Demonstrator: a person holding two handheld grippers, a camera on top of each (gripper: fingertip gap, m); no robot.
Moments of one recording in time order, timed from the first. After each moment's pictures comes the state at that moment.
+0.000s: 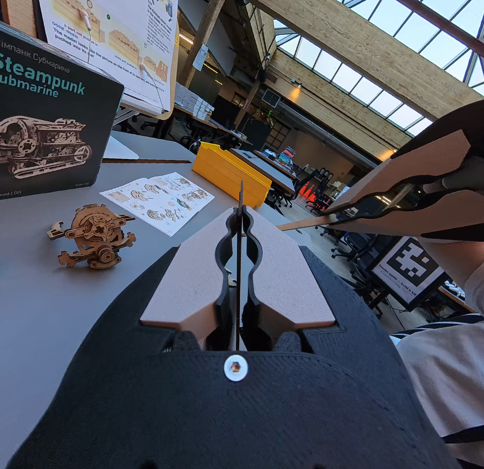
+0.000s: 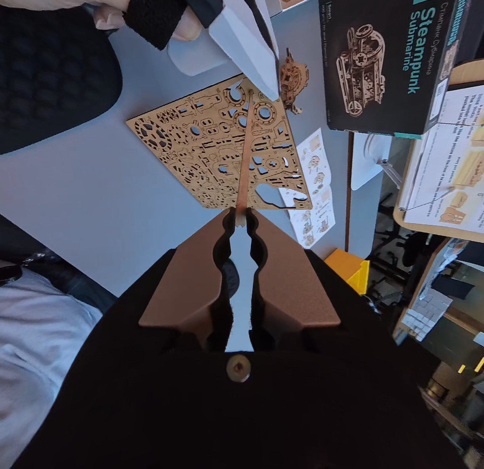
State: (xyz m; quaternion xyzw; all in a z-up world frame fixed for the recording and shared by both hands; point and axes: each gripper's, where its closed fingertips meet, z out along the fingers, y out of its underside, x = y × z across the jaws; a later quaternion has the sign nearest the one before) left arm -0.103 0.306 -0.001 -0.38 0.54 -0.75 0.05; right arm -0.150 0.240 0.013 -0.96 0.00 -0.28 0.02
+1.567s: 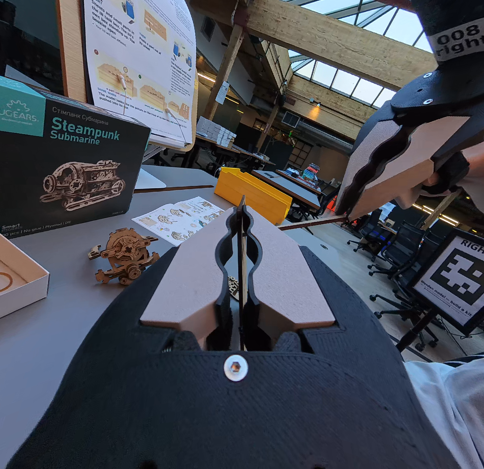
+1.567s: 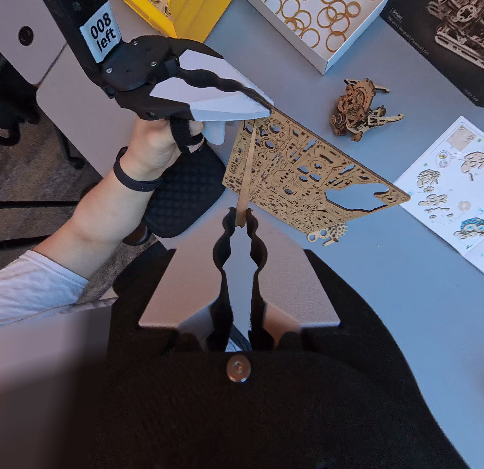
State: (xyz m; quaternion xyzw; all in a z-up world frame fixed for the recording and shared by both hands) left arm -0.104 0.320 0.014 -0.38 0.52 -0.75 0.14; right arm -0.155 0.262 0.033 -0.95 0.21 0.03 0.24
